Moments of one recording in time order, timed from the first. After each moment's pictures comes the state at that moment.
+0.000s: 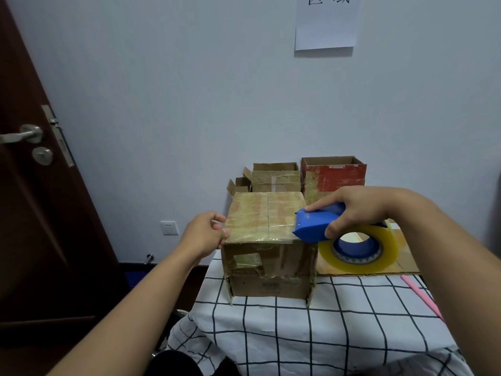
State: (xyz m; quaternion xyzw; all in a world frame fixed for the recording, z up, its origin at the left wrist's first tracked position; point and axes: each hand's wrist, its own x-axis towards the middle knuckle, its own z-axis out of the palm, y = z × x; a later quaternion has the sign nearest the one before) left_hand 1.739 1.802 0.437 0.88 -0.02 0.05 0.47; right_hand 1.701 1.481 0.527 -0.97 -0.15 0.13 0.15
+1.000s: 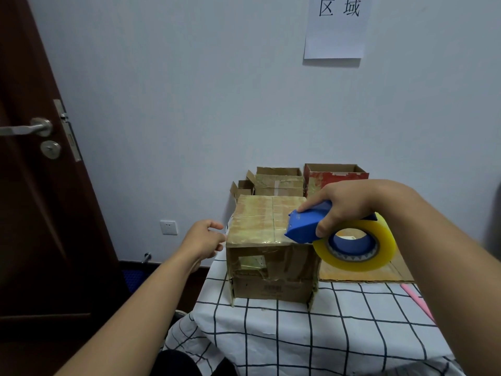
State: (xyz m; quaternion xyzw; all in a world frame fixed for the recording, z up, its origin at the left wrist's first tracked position) left_hand 1.744 1.820 0.423 0.84 0.05 0.01 0.53; right_hand 1.702 1.527 0.556 -0.98 -0.14 0.15 0.07
